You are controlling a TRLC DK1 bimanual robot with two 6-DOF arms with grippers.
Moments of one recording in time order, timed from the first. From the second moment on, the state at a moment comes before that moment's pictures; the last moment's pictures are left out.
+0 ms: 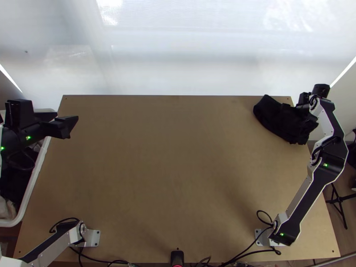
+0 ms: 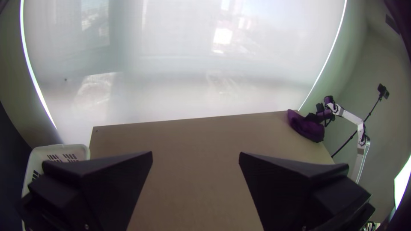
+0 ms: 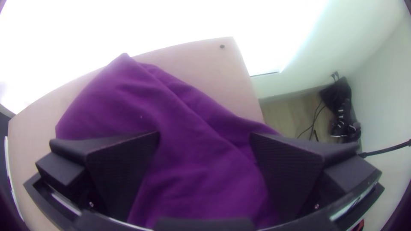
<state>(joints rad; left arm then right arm) 0.19 1.11 1.60 -1.06 0.41 0.12 -0.38 2.28 1.93 -0.61 -0.14 -0.14</state>
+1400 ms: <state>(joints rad) 0.40 0.63 1.09 -0.57 0.35 0.00 0.06 1.18 1.19 -0.39 -0.11 -0.06</state>
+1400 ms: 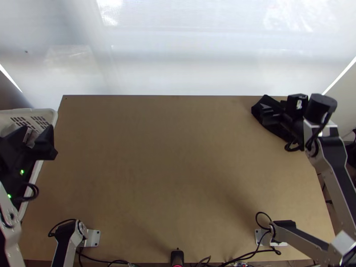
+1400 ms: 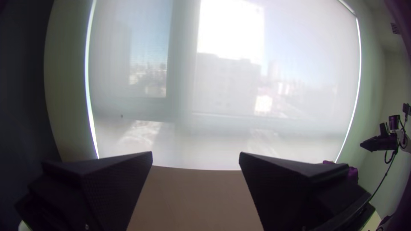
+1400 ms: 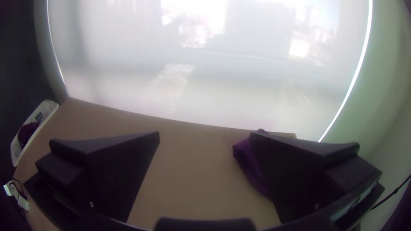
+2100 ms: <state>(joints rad) 0.46 0.05 0.21 -0.11 0.29 0.02 0.33 0.16 0.23 0.16 0.44 -0.14</state>
